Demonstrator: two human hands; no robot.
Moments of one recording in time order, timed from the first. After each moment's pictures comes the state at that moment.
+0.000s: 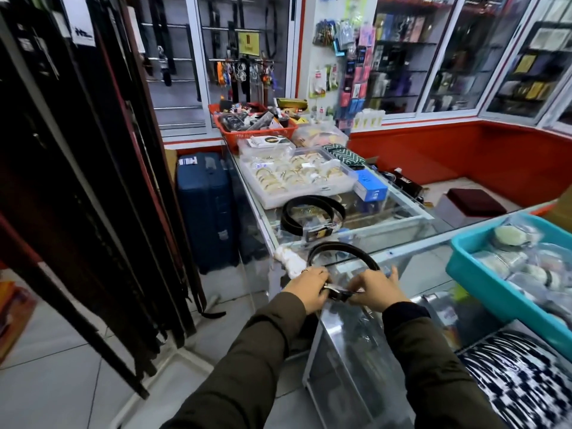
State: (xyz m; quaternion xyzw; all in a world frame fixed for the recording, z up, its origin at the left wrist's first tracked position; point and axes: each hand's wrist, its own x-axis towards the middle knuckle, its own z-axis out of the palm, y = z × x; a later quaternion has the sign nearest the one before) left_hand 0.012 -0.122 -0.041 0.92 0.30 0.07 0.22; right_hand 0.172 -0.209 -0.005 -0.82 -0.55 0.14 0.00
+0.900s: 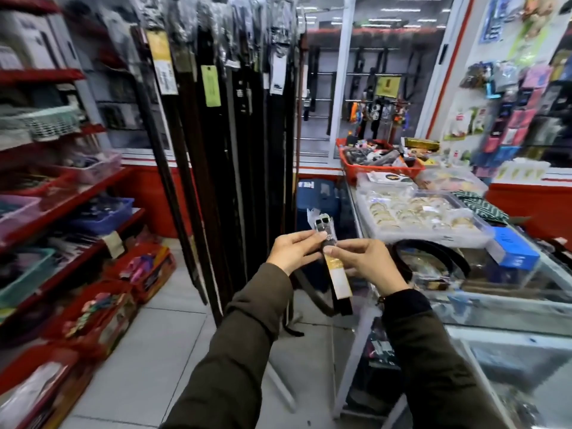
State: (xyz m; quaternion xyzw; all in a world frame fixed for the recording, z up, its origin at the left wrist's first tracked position) left_hand -0.186 -0.111 0.101 0.38 0.45 0.52 0.62; right_hand -0.010 -0.099 0.077 -0.50 -0.55 0.48 0.46
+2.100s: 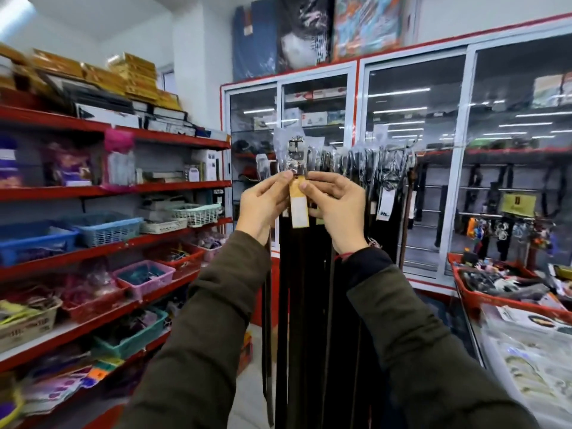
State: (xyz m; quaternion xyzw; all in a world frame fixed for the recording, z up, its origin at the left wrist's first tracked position) left_hand -0.369 -0.095 0.343 0.42 0.31 0.80 0.30; right_hand -0.251 -0.036 0.335 -0.11 -0.61 0.47 0.63
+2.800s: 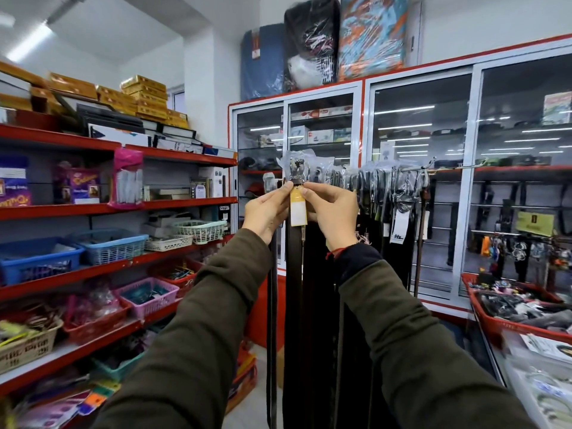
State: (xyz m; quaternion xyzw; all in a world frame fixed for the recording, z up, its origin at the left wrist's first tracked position) left_hand -0.414 -0.044 0.369 0.40 0.33 0.79 0.33; right_hand -0.299 -0.001 0.366 -0.18 -0.61 0.45 0.63
